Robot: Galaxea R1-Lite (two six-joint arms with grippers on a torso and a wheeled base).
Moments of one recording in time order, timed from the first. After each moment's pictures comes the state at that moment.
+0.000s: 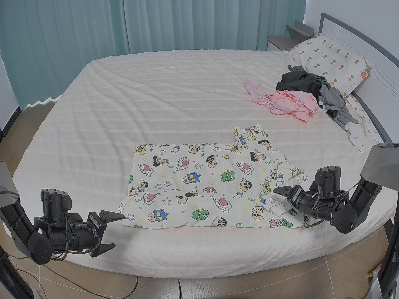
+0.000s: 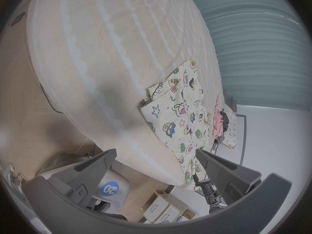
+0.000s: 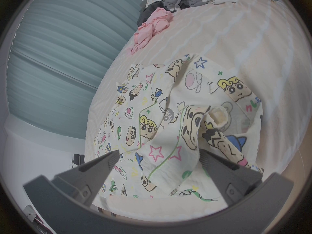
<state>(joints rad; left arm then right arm) -0.08 1.86 -0.20 -0.95 -0.41 -1.14 0.24 2.16 -0.58 -1.00 0.12 0.89</state>
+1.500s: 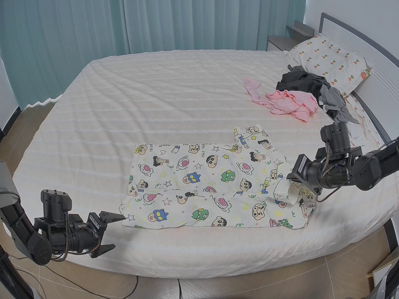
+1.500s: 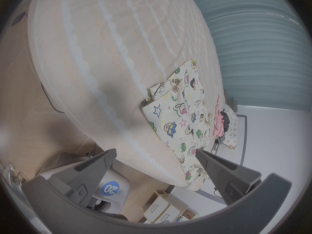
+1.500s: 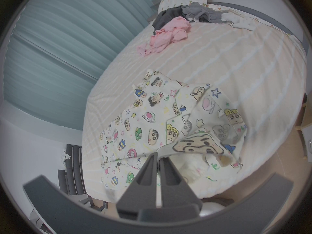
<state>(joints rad) -0.08 1.86 -0.19 -0.95 -0.41 -1.14 0.29 1.88 -0.93 -0.27 0.07 0.80</state>
